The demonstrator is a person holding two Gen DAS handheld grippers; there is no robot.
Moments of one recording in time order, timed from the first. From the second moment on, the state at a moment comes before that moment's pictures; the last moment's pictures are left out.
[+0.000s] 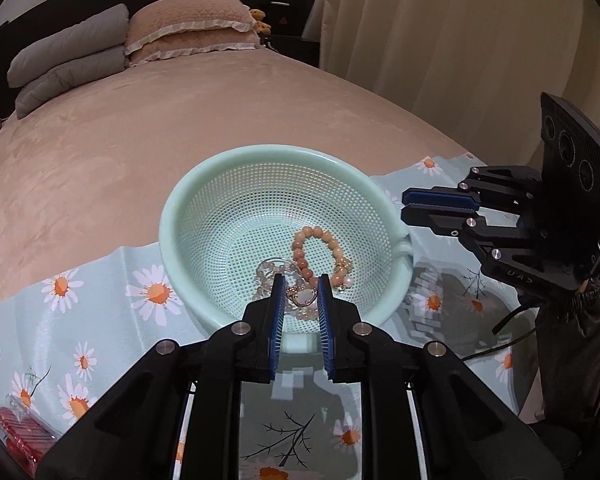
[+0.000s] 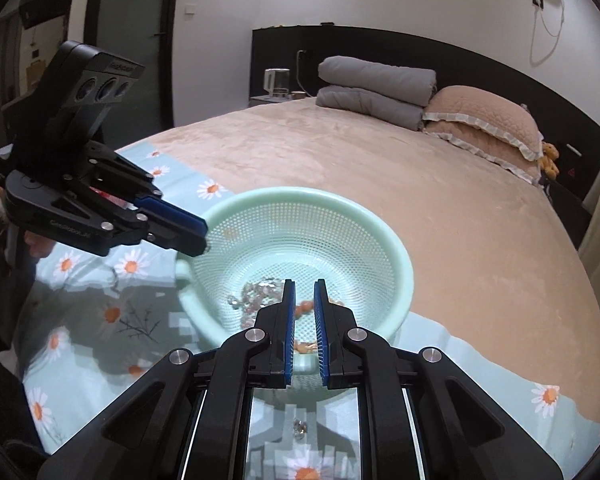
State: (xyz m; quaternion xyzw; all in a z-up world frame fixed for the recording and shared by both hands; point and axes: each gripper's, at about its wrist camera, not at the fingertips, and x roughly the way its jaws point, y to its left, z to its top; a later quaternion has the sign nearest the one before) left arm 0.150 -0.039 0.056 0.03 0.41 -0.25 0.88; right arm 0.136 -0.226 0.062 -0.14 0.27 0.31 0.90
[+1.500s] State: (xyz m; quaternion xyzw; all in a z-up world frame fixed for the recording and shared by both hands) left arm 0.133 -0.011 0.047 -0.01 0.40 -0.17 0.90; right arm 0.115 -0.256 0.058 -0.12 0.28 0.34 0.89
